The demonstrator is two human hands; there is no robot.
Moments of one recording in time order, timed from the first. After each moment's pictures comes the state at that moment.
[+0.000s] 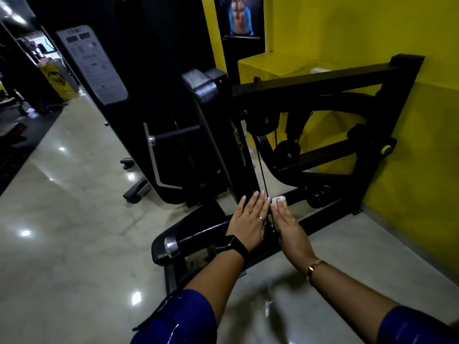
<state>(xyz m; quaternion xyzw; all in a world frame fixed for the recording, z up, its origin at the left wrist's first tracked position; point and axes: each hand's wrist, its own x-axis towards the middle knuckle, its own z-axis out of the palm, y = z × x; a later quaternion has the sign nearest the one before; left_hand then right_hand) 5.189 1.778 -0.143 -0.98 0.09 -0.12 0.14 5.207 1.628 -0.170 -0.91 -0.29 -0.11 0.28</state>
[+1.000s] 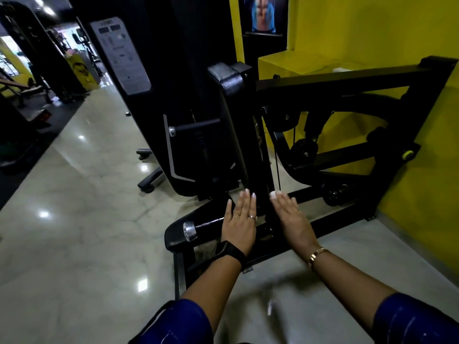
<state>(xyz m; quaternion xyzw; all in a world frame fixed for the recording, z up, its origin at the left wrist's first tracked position) 5.142 1.807 -0.155 -0.97 -0.08 -0.17 0.12 5.210 1.653 -0.167 -0.88 -0.34 -0.21 0.25</state>
